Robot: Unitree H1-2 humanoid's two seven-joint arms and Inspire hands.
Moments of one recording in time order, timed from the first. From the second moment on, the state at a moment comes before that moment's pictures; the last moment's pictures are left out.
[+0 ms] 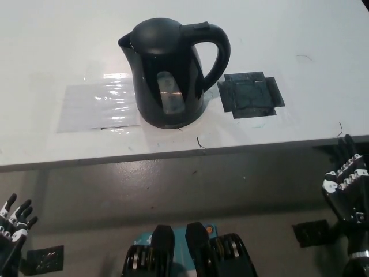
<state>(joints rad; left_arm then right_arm) 0.08 0.19 0.34 0.03 -0.39 -0.01 -0.18 -0.09 -0.05 -0.09 -0.02 0.18 -0.07 -0.04</state>
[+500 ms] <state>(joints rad) 0.06 0.18 0.34 0.06 -0.39 -0.04 -0.18 -0.24 -0.05 -0.26 0.27 0.26 -0.06 -0.06</state>
